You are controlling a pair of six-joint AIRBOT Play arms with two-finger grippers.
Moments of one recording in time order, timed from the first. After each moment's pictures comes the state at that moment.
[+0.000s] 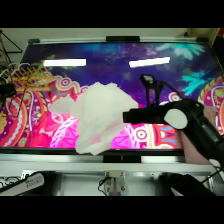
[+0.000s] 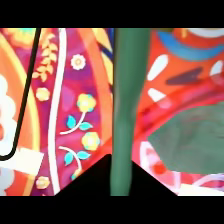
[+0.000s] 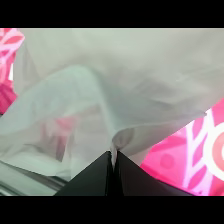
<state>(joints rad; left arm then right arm) 0.44 -1.25 1.34 1.28 -1.14 -1.25 0.57 -0.96 1.07 -1.36 1.12 1.88</state>
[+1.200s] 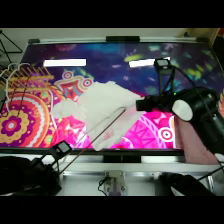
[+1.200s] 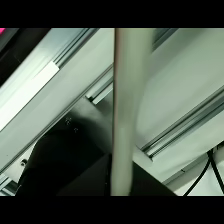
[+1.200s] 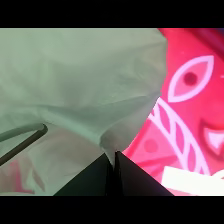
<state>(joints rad) -1.23 -0.57 0.80 1.53 -1.73 -2.01 0.50 -0.98 1.17 -1.65 1.18 1.88</state>
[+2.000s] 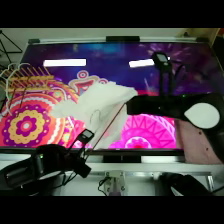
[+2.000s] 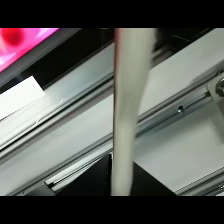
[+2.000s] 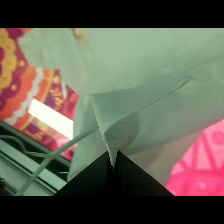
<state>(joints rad) -1.16 -0.86 0.77 1.54 -1.34 -2.10 0.51 -0.90 1.17 -1.21 1.05 1.70</state>
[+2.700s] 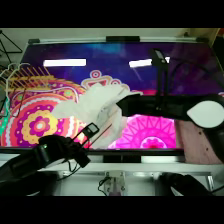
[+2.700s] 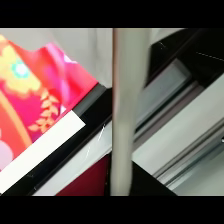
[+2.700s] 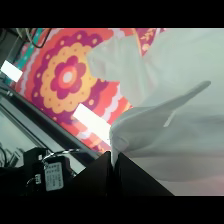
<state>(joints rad) -1.04 -0.92 0.79 1.63 -1.26 -1.79 0.51 -0.90 1.17 -1.01 1.02 1.59</state>
